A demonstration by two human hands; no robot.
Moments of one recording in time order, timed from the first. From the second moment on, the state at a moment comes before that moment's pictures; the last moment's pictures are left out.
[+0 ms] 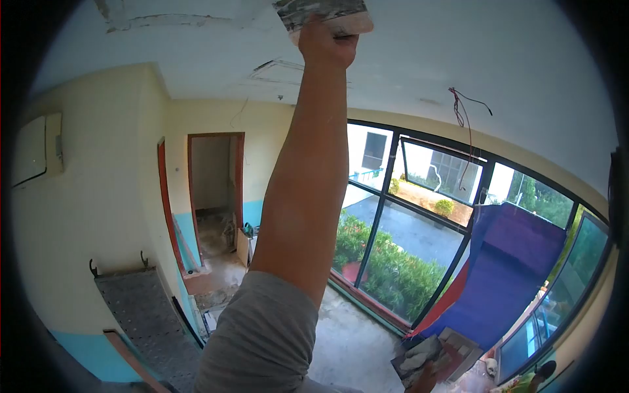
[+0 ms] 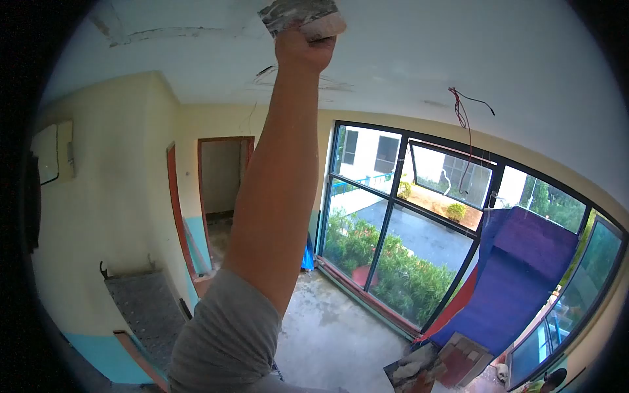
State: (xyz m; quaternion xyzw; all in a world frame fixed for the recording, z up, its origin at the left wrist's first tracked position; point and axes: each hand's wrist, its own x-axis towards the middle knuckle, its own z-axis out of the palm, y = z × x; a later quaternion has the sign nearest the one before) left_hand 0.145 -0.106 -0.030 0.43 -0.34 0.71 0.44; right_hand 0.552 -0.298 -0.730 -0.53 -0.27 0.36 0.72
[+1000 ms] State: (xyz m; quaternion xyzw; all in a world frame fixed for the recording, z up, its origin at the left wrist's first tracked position) left_hand 0.268 -0.136 -0.548 0.70 0.45 0.32 0.45; right_hand 0.477 -0.292 -0.654 -0.21 -0.16 0.68 0.68
